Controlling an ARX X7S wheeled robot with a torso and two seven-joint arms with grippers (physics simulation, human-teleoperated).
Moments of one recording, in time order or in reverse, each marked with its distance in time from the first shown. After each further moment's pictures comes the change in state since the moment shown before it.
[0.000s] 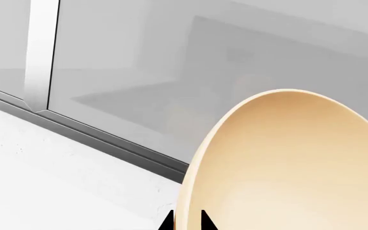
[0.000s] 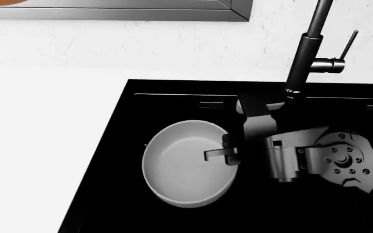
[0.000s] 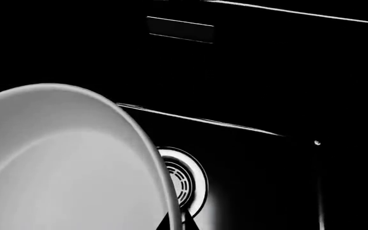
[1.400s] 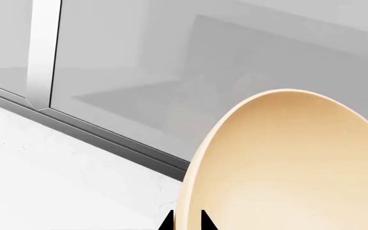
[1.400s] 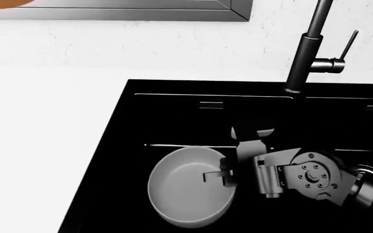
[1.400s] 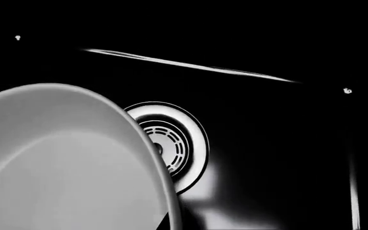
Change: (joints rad) left arm 0.018 -0.007 -0.016 0.007 0.000 -0.003 -0.005; right arm -0.128 -0.069 -0.061 0.149 -0.059 -0.023 -0.074
